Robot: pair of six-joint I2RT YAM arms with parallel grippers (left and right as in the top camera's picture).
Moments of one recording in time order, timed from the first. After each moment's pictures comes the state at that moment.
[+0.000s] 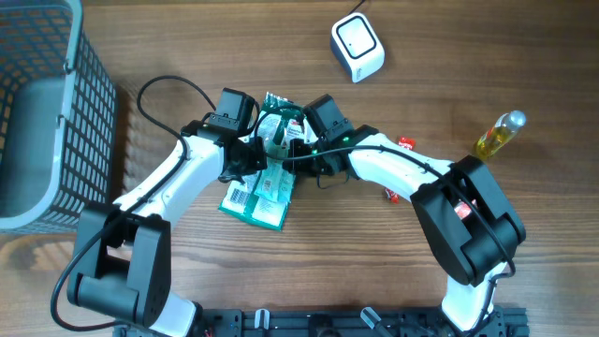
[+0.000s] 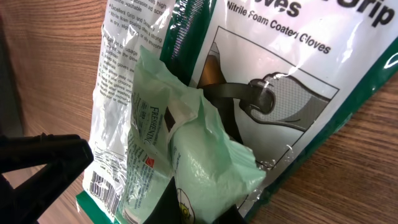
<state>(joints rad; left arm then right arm) -0.31 1.70 1.04 -0.65 0.07 -0.43 0.61 1.98 1.17 -0.27 -0.43 0.65</state>
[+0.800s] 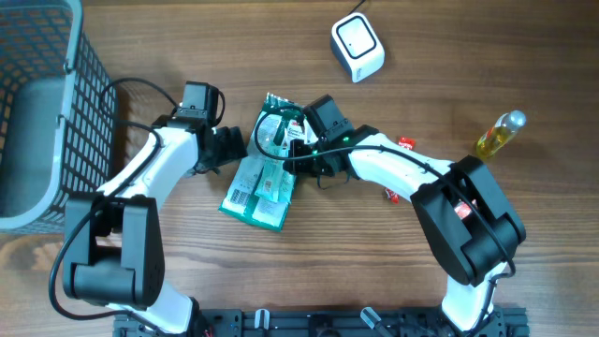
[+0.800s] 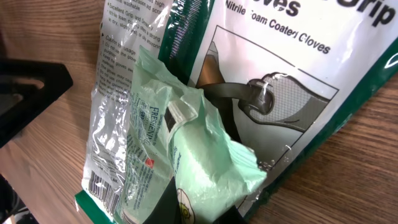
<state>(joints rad) -0.13 1.76 1.05 -0.62 -0.02 -0.44 0.61 1.98 1.17 -0.28 -0.43 0.65</state>
